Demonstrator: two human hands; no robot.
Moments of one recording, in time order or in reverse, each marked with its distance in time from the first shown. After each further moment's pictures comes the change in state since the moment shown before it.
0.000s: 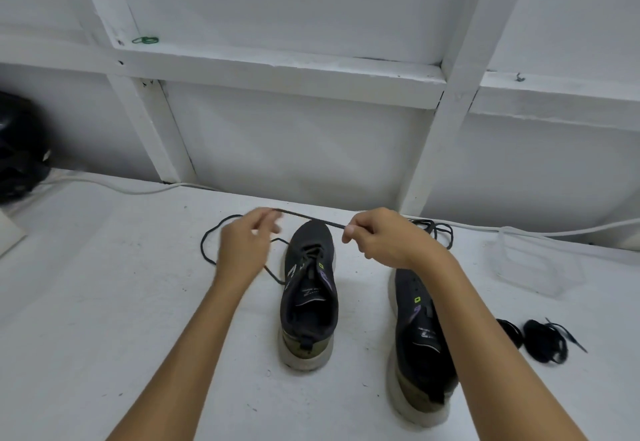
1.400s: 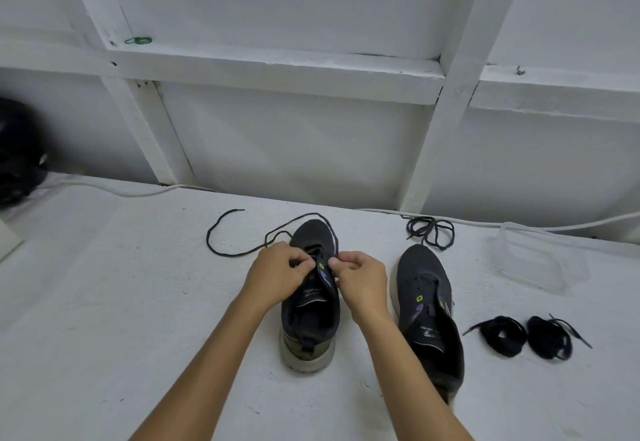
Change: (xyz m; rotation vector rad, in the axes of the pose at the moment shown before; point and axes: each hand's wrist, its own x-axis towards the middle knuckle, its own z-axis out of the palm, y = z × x) left_hand -0.019 -0.018 0.033 0.393 -0.429 0.011; right_hand 0.016 0.019 0.125 0.906 0.461 0.451
